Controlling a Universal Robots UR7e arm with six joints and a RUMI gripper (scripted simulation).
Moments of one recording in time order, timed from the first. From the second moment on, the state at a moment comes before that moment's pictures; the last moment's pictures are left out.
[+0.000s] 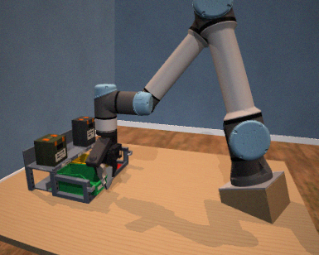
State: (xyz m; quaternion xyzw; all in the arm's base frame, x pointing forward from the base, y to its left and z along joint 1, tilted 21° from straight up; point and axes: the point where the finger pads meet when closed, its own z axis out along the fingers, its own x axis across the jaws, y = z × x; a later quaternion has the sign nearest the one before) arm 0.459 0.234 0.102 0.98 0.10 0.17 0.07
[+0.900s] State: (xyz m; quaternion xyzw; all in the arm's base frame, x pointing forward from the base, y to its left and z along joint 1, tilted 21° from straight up) arm 0.474 0.237 0.107 0.98 0.10 0.17 0.07
